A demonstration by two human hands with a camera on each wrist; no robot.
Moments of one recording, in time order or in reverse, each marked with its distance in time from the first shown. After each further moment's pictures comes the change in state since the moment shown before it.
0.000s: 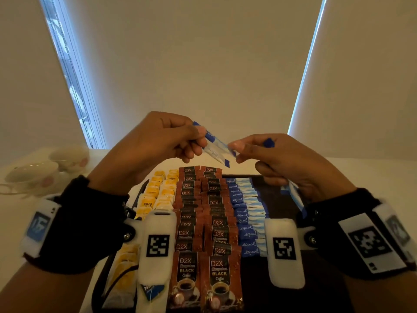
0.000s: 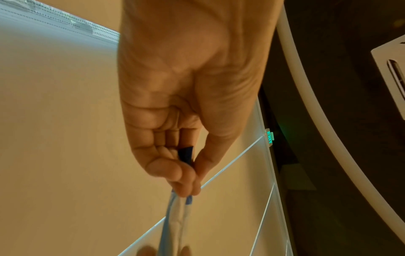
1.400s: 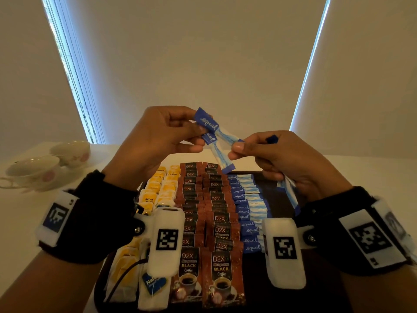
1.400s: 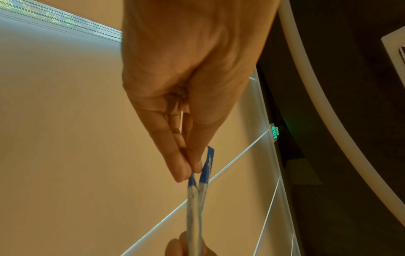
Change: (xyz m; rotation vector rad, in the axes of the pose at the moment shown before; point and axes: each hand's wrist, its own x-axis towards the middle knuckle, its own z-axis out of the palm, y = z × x) left_hand 0.006 -0.012 0.006 -0.141 0.112 0.043; right_hand 0.000 0.003 0.006 0.058 0.006 -0.027
